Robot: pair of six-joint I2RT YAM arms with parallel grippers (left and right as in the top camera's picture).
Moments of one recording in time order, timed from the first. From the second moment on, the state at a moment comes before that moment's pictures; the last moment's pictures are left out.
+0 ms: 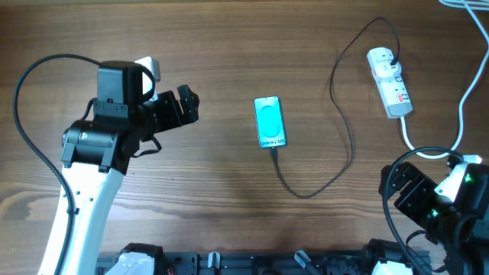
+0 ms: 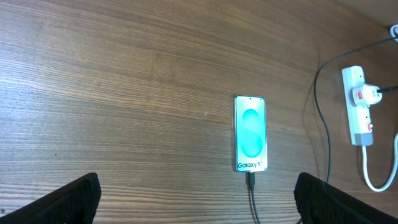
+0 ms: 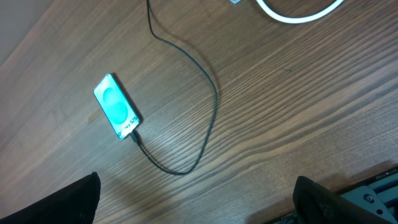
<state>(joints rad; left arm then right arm) -0.15 1.22 1.23 -0.92 0.18 -0.42 -0.20 0.70 1.20 -1.47 -0.14 0.48</state>
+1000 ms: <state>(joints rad) -0.15 1.22 1.23 -0.92 0.18 -0.42 -0.20 0.69 1.20 -1.47 -0.13 0.48</state>
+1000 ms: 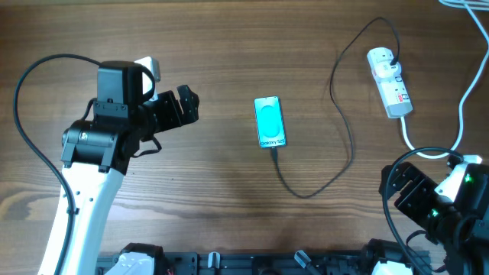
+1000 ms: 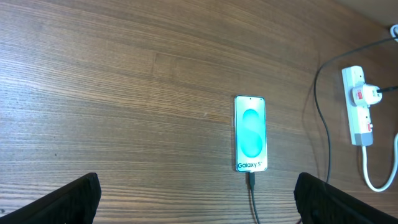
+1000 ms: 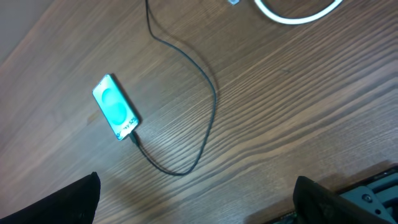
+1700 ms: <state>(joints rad) -0.15 1.22 1.23 -0.92 0.18 -0.42 -0.06 0.40 0.81 -0.74 -0.18 0.38</state>
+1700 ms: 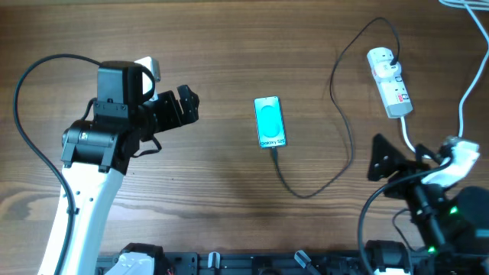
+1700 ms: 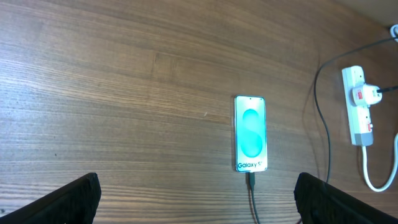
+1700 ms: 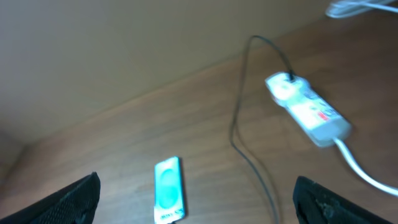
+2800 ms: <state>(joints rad) -0.15 1.22 1.23 -0.92 0.18 -0.42 0.06 0.07 0.20 -0.05 -0.28 0.18</state>
